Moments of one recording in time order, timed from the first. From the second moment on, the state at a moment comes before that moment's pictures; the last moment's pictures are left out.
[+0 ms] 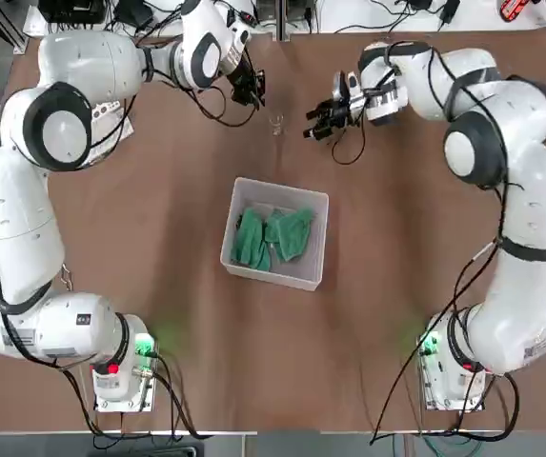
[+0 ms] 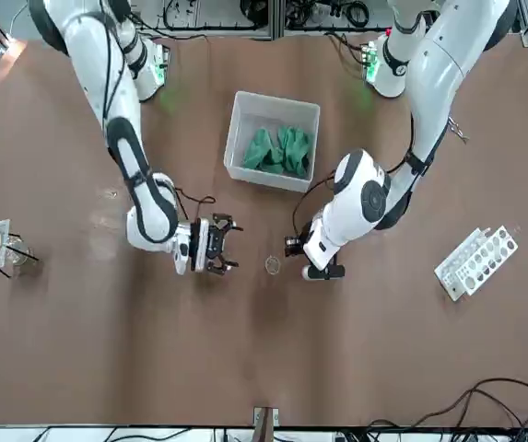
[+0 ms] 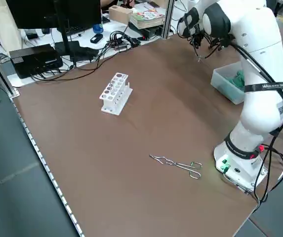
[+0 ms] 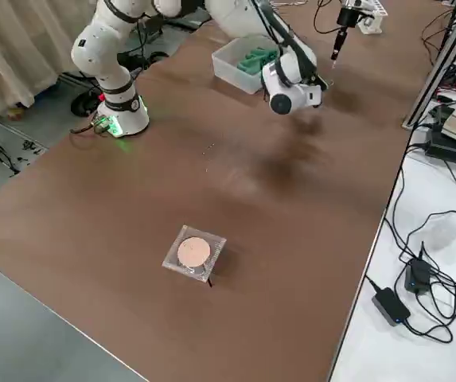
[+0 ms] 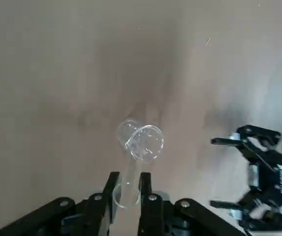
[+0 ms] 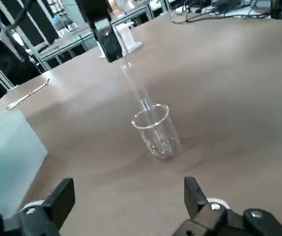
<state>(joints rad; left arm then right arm) 0.00 0.72 -0.66 -1.64 -0.02 2.49 -0.58 0.37 0.79 0.04 -1.72 1.63 2.17 -2.08</state>
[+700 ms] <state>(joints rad) 0.01 0.50 -0.65 -1.62 -0.02 2.24 -0.60 0.39 0.98 0.05 -1.50 1.76 2.09 -2.35</state>
